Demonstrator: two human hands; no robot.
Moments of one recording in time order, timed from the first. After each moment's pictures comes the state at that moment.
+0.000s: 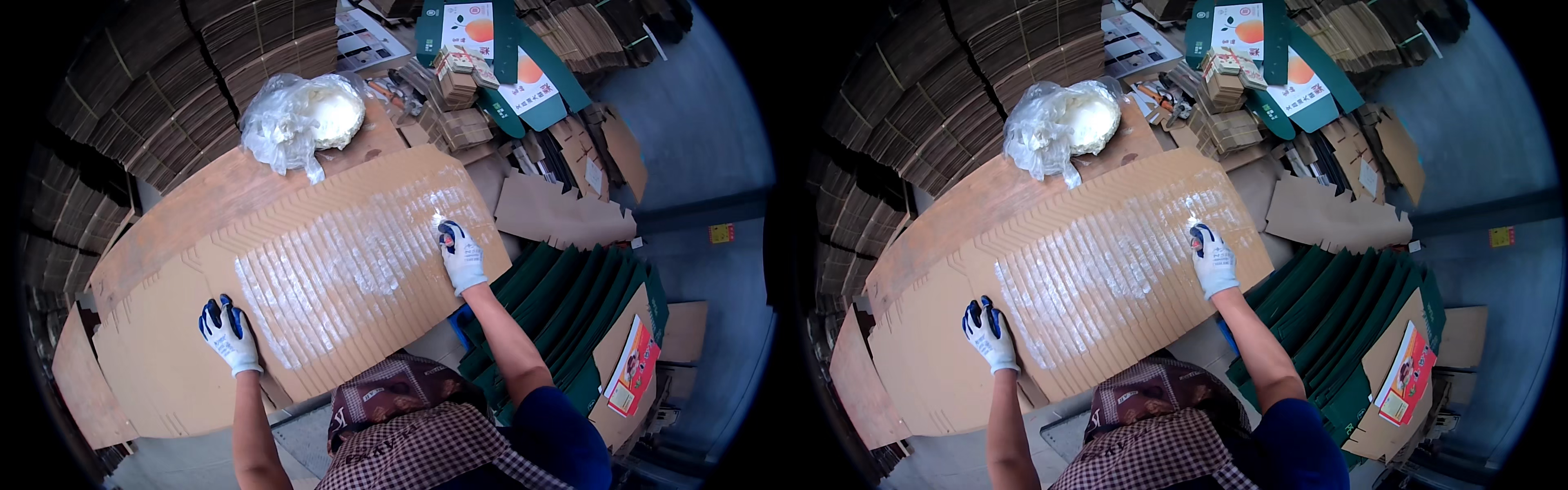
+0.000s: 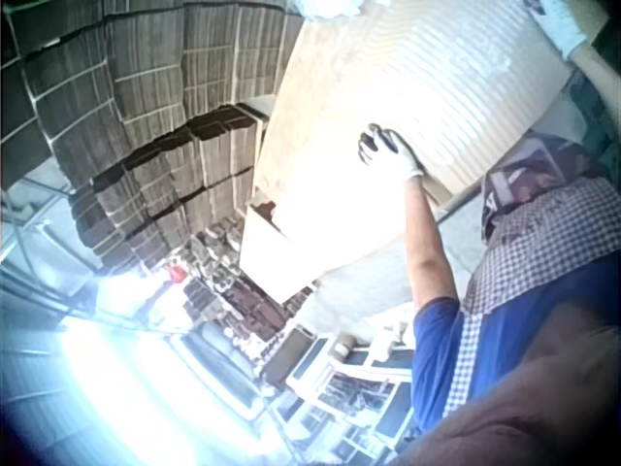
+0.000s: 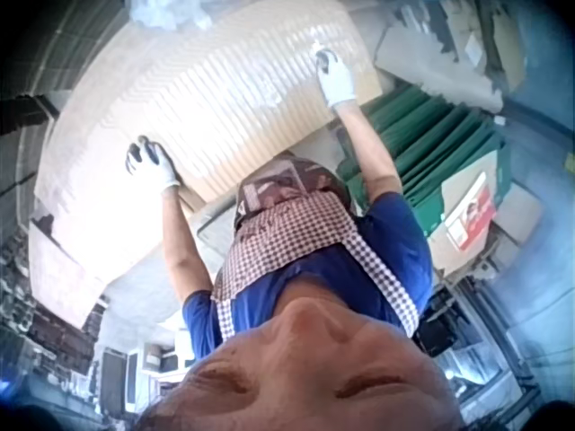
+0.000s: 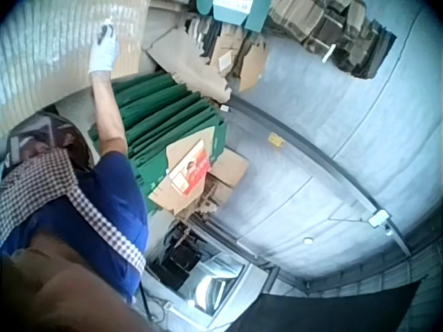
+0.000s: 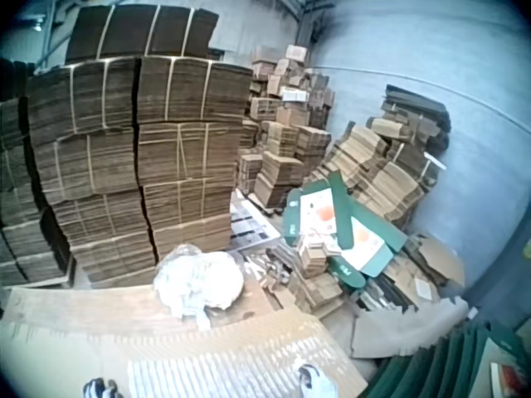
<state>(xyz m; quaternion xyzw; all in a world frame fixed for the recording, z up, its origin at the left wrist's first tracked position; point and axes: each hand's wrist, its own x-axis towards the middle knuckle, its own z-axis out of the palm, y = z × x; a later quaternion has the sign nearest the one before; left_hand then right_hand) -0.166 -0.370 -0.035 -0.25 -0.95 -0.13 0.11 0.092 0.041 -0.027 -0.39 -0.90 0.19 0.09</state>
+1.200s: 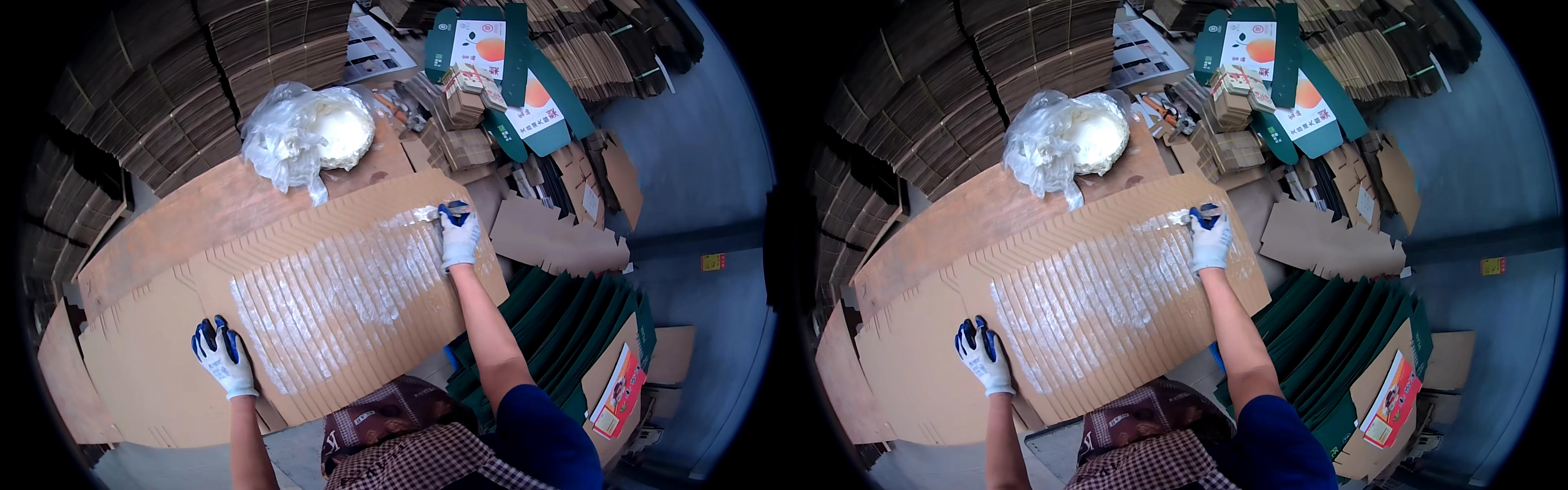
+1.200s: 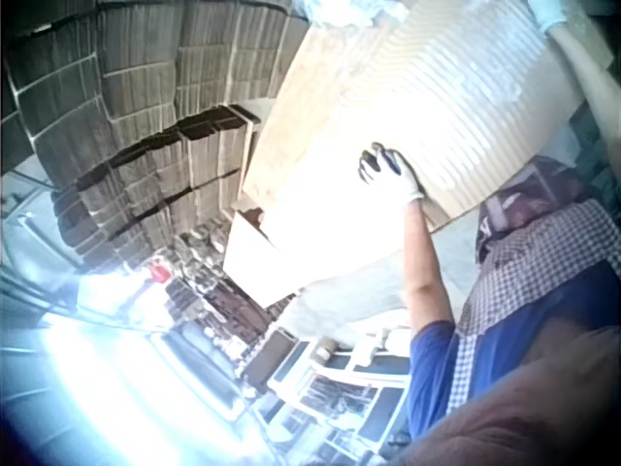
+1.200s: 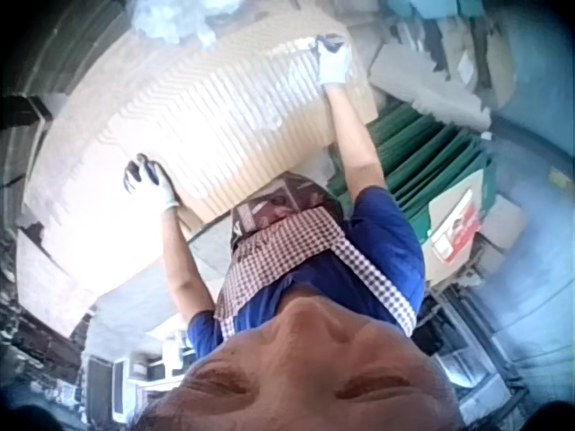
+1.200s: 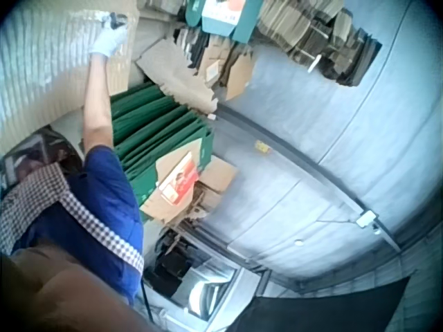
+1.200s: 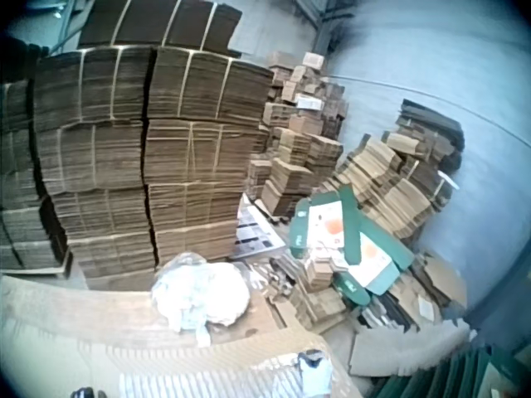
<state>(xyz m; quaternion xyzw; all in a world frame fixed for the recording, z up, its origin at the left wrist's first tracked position) -0.165 -0.372 -0.033 -0.24 -0.96 -0.13 0.10 -0.006 0.115 -0.050 -0.51 -0.72 0.33 0.33</state>
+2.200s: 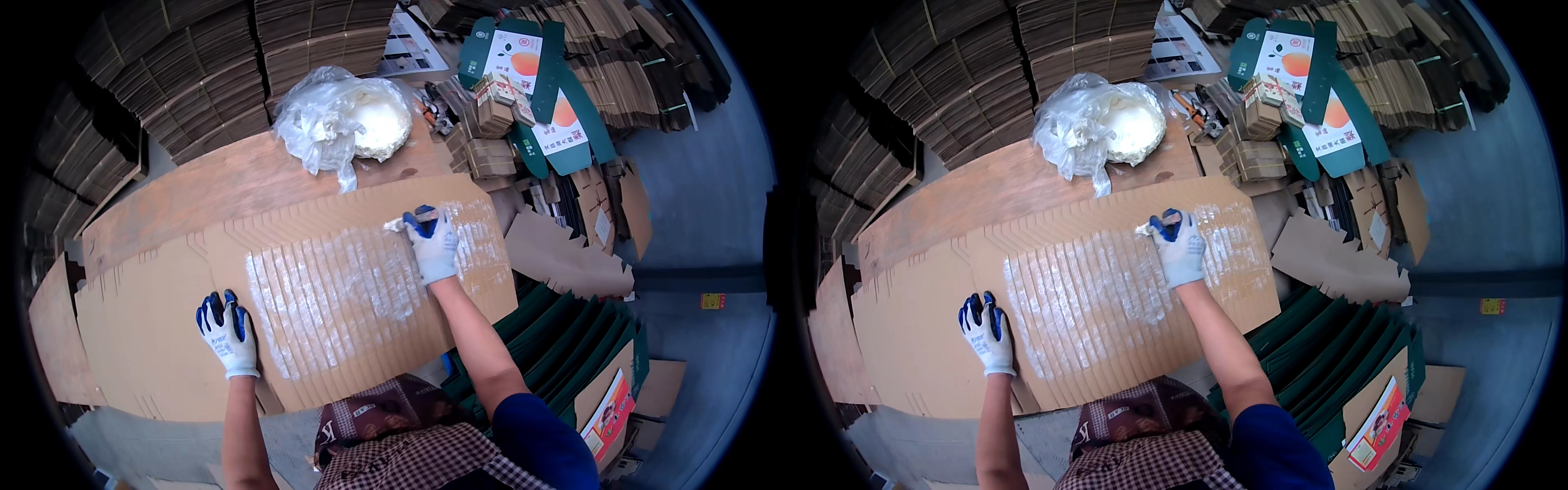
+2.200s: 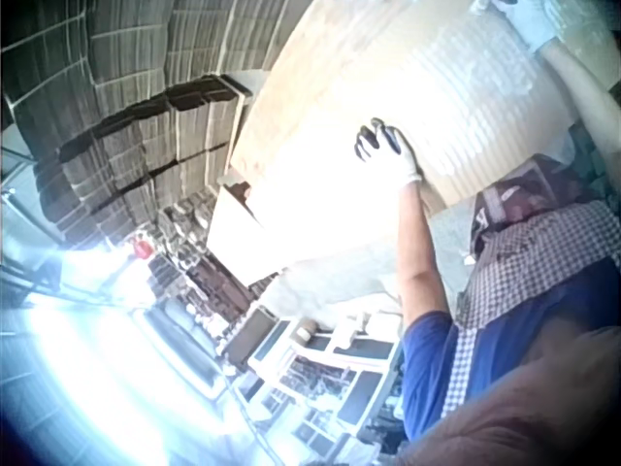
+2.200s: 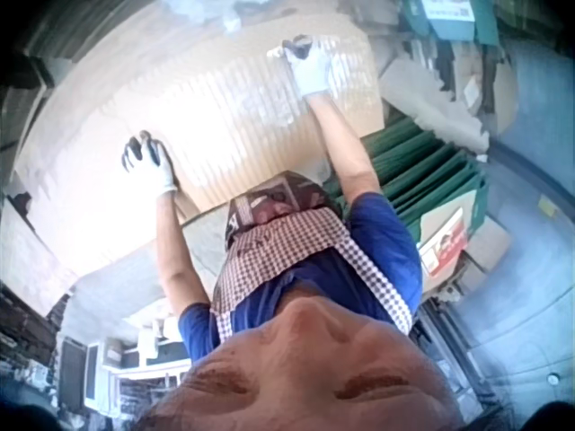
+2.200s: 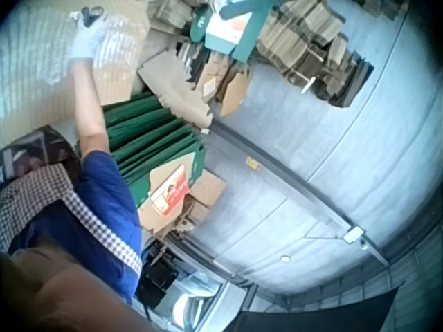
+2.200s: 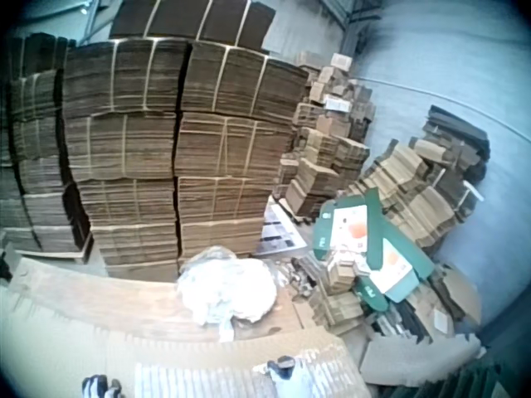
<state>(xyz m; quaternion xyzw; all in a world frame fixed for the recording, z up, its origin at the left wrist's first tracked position) -0.167 -0.370 -0.034 -0.23 -0.96 -0.14 0.10 -0.059 0.029 -0.017 -0.40 -0.83 0.31 0.22</state>
